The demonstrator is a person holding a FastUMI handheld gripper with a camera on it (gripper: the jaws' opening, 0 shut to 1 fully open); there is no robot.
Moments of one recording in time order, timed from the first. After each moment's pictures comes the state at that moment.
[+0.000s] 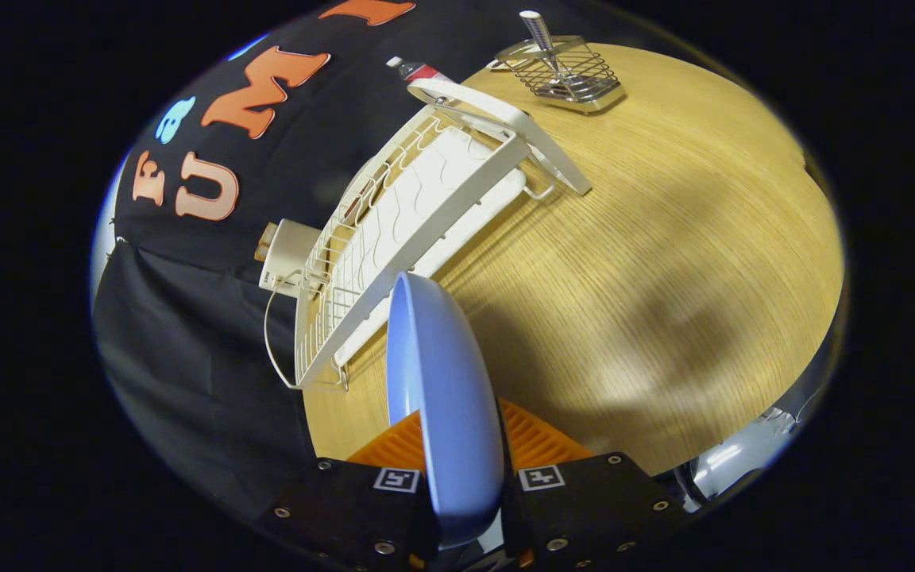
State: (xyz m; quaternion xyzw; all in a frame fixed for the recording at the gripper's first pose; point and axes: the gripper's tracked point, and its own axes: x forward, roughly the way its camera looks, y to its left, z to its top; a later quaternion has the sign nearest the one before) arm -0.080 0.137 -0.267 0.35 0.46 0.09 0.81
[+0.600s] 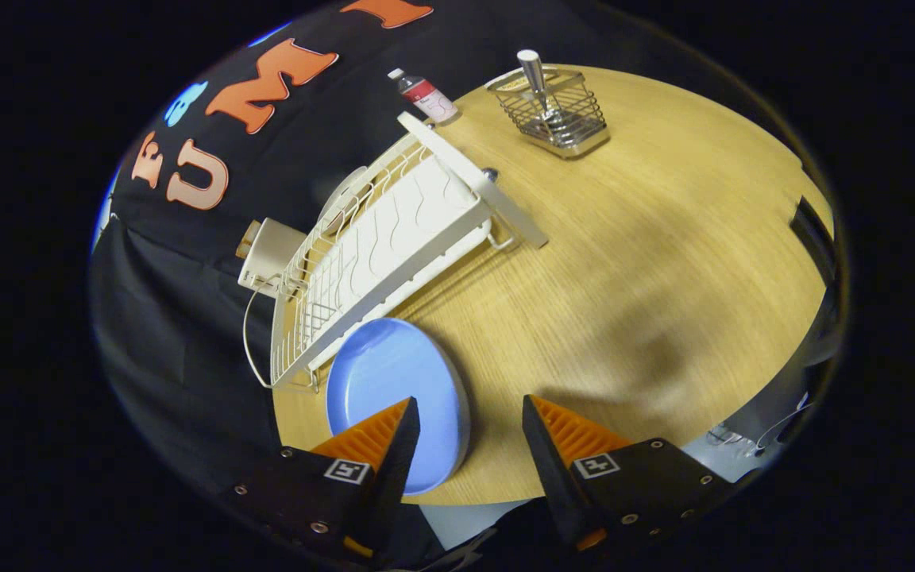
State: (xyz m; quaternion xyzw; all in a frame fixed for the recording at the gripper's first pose) arm -0.071 0.066 -0.245 0.27 0.44 0.05 0.85
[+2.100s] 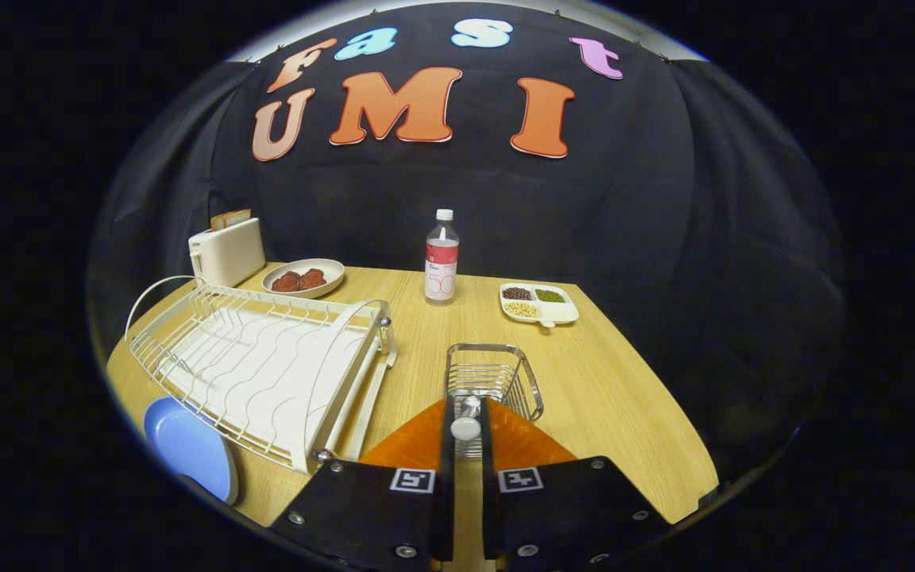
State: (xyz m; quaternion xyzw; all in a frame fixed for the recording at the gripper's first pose) arm 0.119 -0.088 -0.152 -0.09 0.15 0.03 0.98
